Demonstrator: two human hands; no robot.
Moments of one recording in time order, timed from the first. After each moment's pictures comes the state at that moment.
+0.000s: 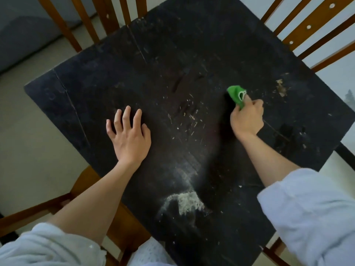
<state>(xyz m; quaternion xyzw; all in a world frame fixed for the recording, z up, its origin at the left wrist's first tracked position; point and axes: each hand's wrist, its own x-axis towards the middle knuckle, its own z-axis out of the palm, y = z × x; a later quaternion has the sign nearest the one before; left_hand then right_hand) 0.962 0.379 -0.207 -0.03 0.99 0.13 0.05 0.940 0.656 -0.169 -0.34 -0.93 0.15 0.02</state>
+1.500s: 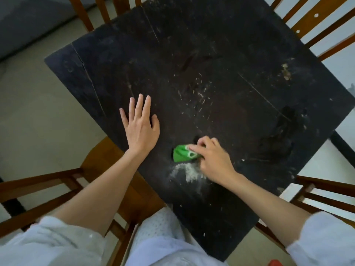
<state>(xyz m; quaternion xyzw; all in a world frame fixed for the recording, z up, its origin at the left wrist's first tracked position) 1.006 0.369 -0.196 -0.01 0.97 0.25 0.04 1.089 0.561 -0.153 0.05 -0.96 0.21 -0.19</state>
